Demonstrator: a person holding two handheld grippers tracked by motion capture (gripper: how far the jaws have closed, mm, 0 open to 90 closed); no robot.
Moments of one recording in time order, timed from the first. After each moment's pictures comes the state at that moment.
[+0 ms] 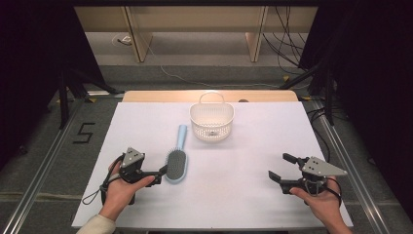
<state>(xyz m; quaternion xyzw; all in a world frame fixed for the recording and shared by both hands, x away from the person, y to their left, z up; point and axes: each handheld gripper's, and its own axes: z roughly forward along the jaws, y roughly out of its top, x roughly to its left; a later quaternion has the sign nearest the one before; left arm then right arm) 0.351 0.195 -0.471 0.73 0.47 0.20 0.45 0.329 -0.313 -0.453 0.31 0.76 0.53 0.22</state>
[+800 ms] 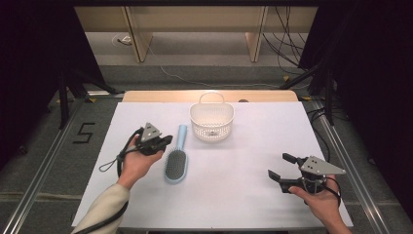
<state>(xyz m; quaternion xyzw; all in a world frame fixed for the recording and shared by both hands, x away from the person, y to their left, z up) 0.421 0.155 -0.436 0.79 0.38 0.22 0.43 0.331 -0.312 -0.453 0.31 0.76 0.52 0.22</state>
